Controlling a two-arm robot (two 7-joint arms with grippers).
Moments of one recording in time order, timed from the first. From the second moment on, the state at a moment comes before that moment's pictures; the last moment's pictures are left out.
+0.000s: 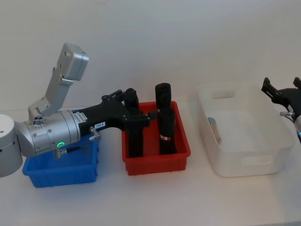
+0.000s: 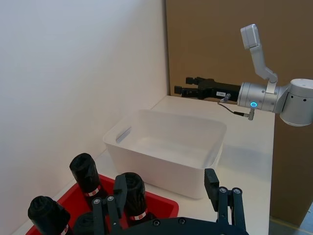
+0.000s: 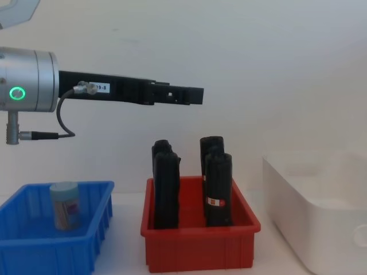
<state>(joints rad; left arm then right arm) -0.53 0.41 0.29 -1.48 -0.39 0.32 -0.78 0.49 0.29 -0.16 -1.14 0.38 -0.06 0.00</state>
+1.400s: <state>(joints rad) -0.36 0.39 0.39 -1.57 -0.28 0.14 -0.33 0.15 0.32 -0.21 -1.56 0.32 0.00 0.05</state>
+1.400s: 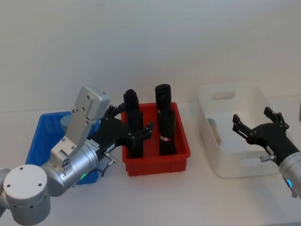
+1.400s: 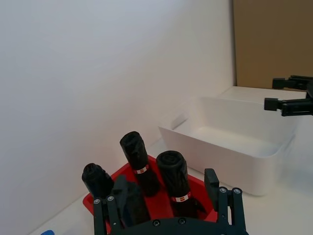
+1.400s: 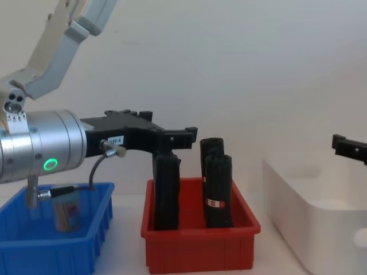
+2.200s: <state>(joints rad) -0.25 0.38 0.45 -1.62 -0.21 0.02 -0.04 -0.01 0.34 -0.23 -1.77 0.29 0.03 0.07</state>
